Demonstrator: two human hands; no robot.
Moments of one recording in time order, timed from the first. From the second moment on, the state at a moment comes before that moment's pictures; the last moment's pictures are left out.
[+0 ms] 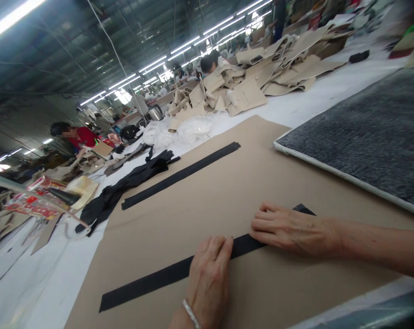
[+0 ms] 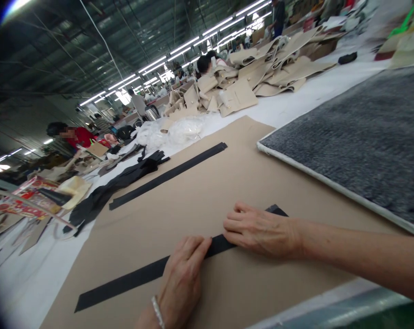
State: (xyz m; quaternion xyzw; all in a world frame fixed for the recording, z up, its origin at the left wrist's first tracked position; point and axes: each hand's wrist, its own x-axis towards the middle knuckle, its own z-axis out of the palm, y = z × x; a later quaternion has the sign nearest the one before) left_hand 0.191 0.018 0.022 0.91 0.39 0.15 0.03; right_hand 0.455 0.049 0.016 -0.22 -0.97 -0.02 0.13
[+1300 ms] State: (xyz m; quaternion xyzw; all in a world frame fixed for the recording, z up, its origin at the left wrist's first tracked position) left_hand 0.230 0.015 0.002 0.91 0.37 0.17 0.06; right_hand 0.476 0.049 0.018 -0.22 -0.96 -0.07 0.12
